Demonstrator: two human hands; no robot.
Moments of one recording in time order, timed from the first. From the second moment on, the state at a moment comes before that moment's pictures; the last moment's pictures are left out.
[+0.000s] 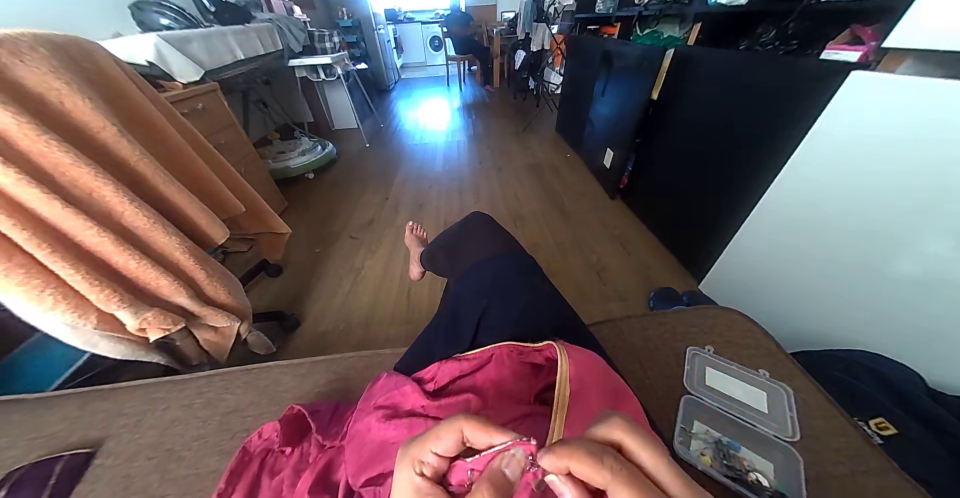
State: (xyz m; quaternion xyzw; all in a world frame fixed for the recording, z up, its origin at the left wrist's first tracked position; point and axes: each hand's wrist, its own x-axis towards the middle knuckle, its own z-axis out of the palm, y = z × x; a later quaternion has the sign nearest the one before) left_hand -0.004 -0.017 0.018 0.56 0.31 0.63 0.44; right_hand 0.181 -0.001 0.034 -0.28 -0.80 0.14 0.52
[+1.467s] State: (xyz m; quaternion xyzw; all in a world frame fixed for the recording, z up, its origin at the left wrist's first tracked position) left_hand -0.005 -0.016 0.015 0.53 0.29 0.63 0.50; right_hand 0.173 -0.009 0.029 -0.17 -0.71 0.36 0.58
